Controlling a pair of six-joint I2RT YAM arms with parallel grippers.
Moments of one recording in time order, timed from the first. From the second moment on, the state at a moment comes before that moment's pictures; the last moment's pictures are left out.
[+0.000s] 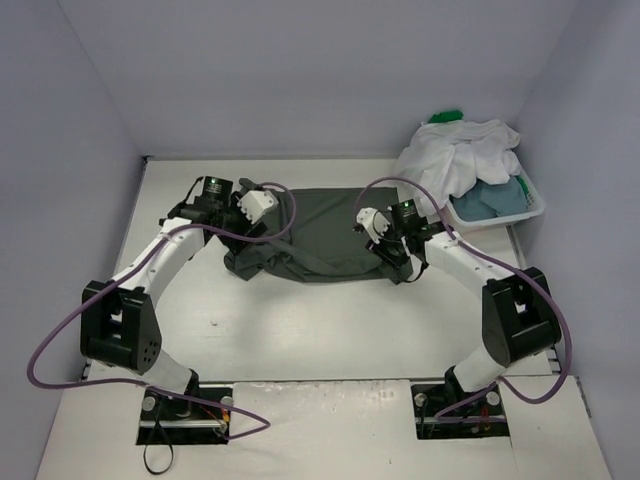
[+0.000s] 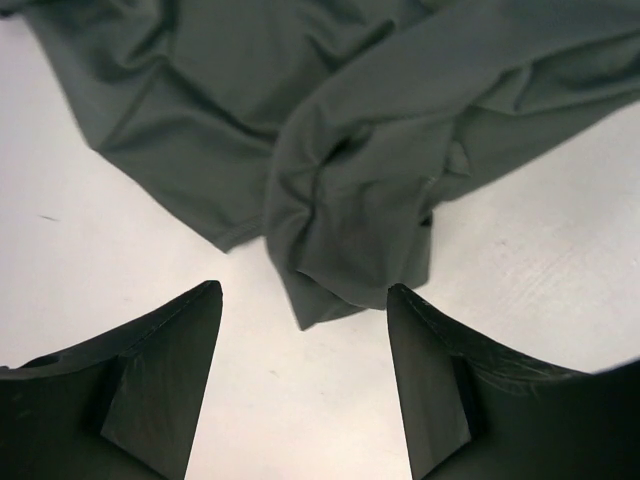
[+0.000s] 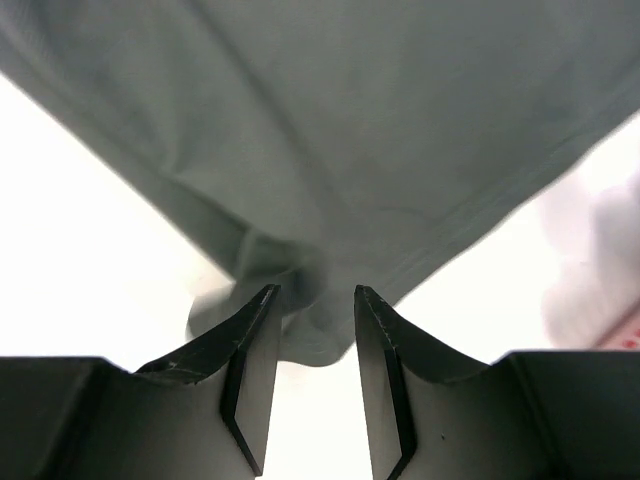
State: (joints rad) left arm -0.25 1.53 1.24 -0.62 0.19 0.64; right arm 0.37 1.57 0.99 -0.42 -0.12 -0.64
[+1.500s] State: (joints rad) left arm -0.28 1.53 1.14 -0.64 0.25 0.61; right arm 0.56 1.57 0.90 -0.47 0.02 -0.58
